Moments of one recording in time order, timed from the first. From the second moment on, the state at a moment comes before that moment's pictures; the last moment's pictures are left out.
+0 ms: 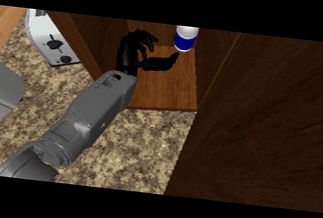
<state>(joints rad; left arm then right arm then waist) -1.11 0.01 -0.05 -0.16 0.22 0.67 -0.49 0.15 -0.41 0.78 -2.47 0.09 -0.48 0.16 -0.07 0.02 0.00</state>
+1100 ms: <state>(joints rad) -1.11 0.01 -0.08 -0.10 0.16 0.72 -0.53 0.14 -0.43 0.79 -2.47 0.06 -0.48 0.14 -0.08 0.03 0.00</state>
